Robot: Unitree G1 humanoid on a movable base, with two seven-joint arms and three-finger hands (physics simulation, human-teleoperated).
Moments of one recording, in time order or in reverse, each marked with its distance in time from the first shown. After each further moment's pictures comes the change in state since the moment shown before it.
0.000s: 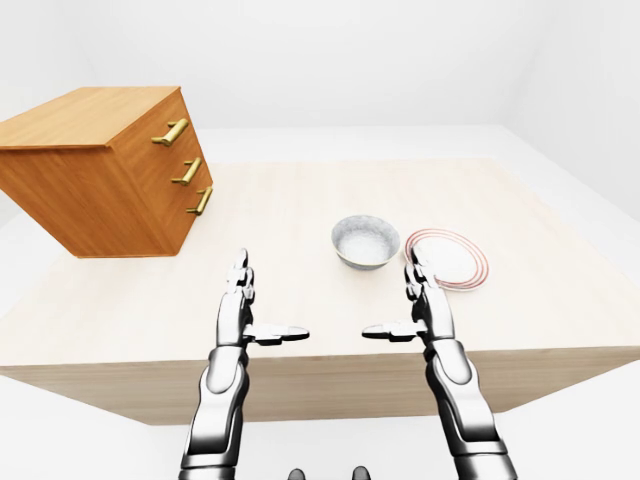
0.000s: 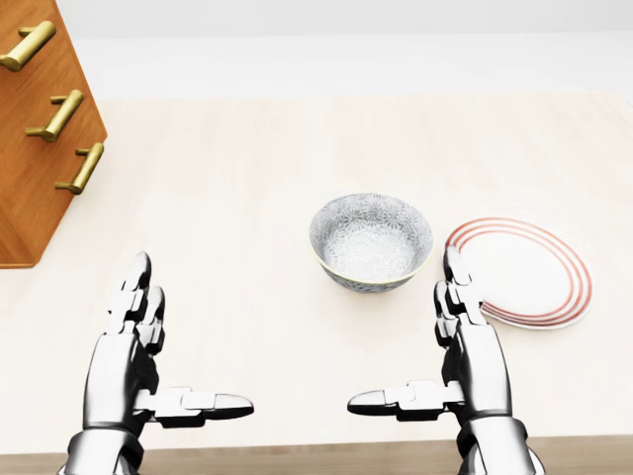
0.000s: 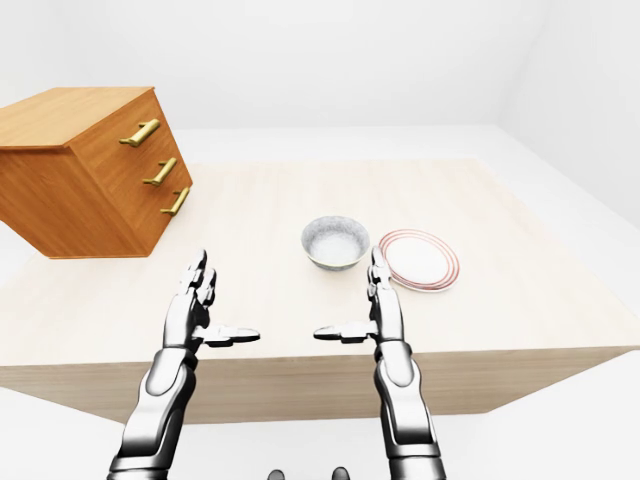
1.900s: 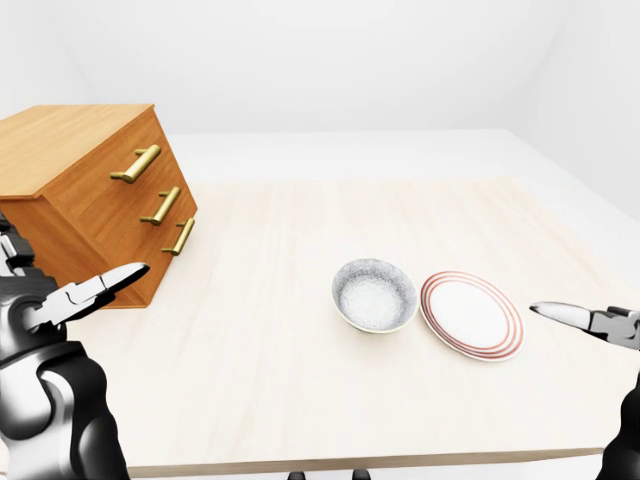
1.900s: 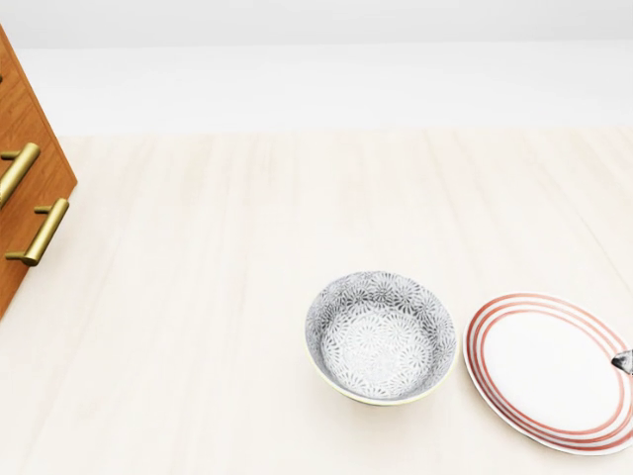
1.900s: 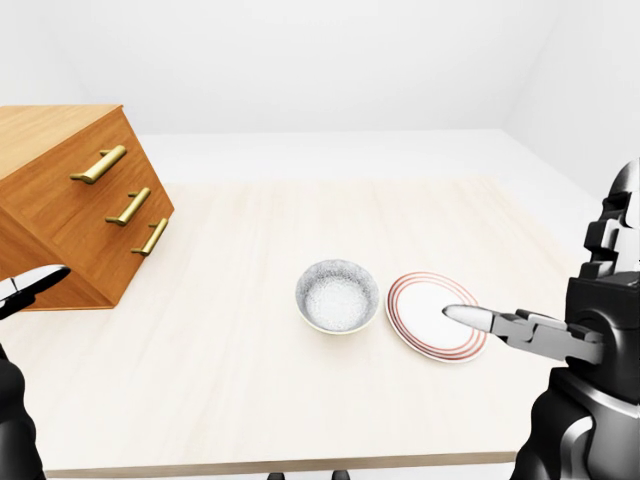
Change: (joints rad) left arm -0.058 0.194 0.533 -0.564 -0.355 0.080 0.222; right arm 0.053 -0.116 -0.614 -0.851 0.266 0.083 0.078
